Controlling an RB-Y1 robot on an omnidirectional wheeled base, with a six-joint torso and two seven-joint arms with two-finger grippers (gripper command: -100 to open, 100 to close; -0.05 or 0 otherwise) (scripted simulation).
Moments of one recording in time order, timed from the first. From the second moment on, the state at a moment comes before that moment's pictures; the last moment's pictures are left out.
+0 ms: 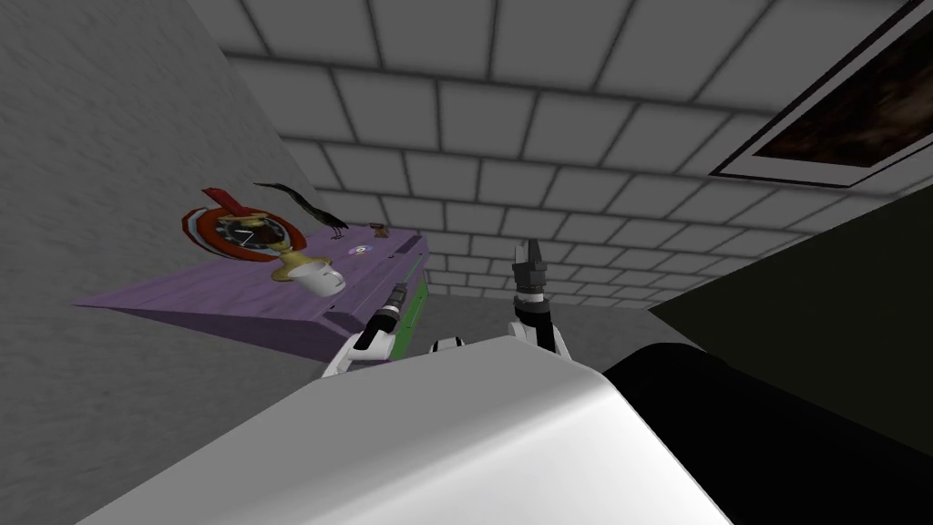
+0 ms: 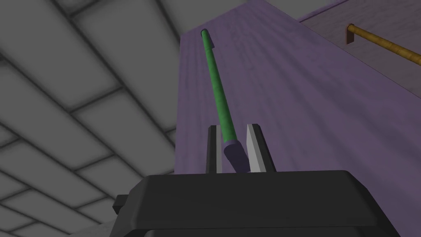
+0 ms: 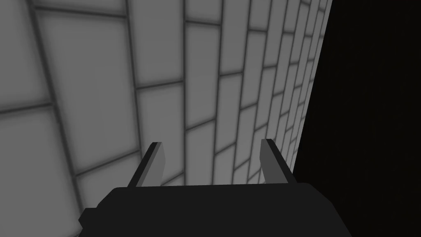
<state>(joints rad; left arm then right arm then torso) 0.18 0.19 -0.17 -1.74 -0.06 0.03 -0.14 0.53 0.00 -0.01 -2.38 0.12 -0.55 -0.02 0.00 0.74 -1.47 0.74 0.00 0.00</state>
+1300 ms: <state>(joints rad) -0.13 0.01 0.09 -1.41 -0.15 0.01 -0.22 0.53 0.00 -0.01 -2.38 0.12 -0.55 -0.02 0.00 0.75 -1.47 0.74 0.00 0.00</state>
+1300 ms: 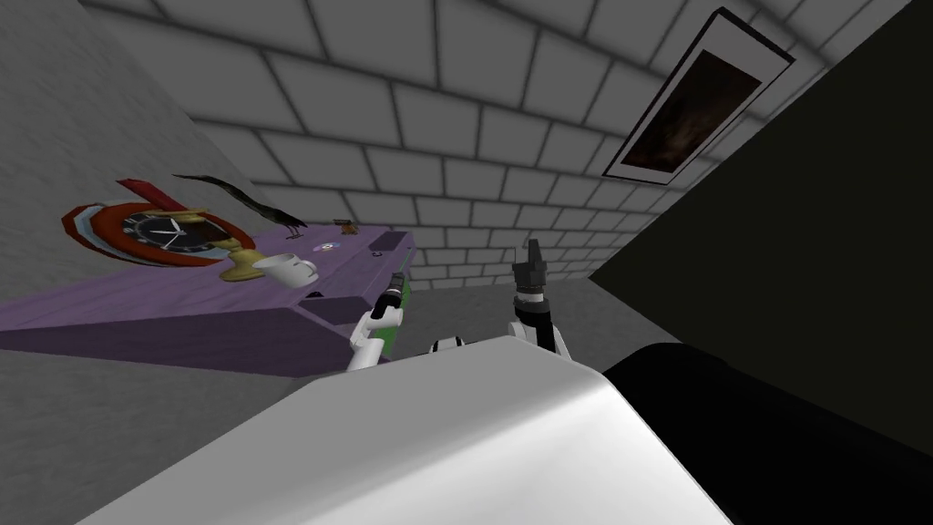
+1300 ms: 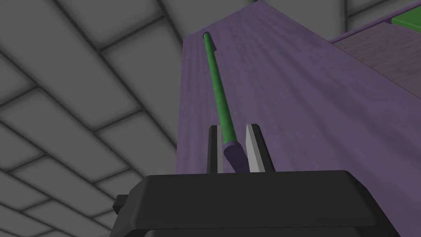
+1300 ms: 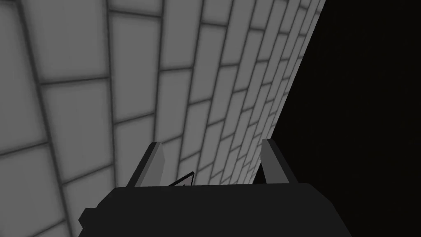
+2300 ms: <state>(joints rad) -0.35 0.03 0.33 -1.13 -0.20 -0.08 -0.26 0.53 0.00 -0.01 -2.38 0.12 -0.55 -0.02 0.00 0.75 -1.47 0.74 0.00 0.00</state>
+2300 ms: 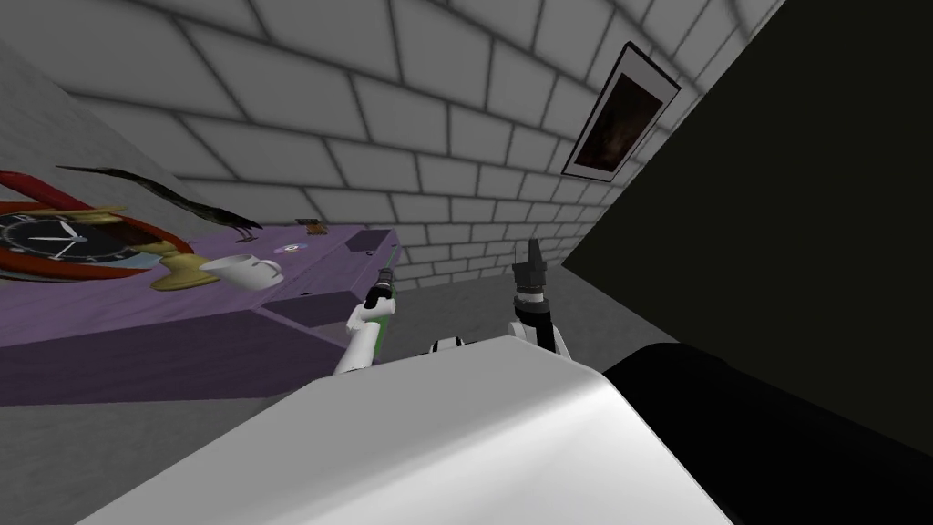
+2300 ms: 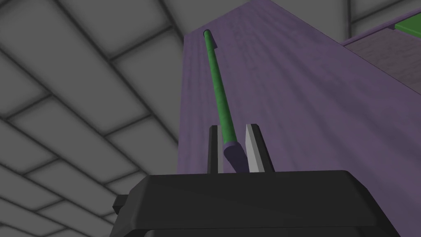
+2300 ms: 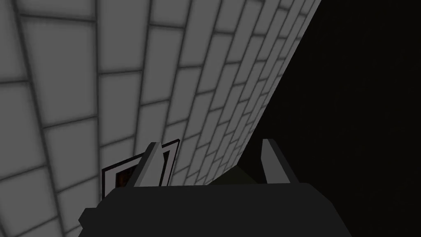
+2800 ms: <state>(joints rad) -0.43 0.02 0.45 -1.11 -0.24 -0.06 -0.28 0.53 0.00 -0.01 -2.38 0.12 -0.55 -0.02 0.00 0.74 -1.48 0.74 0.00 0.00</state>
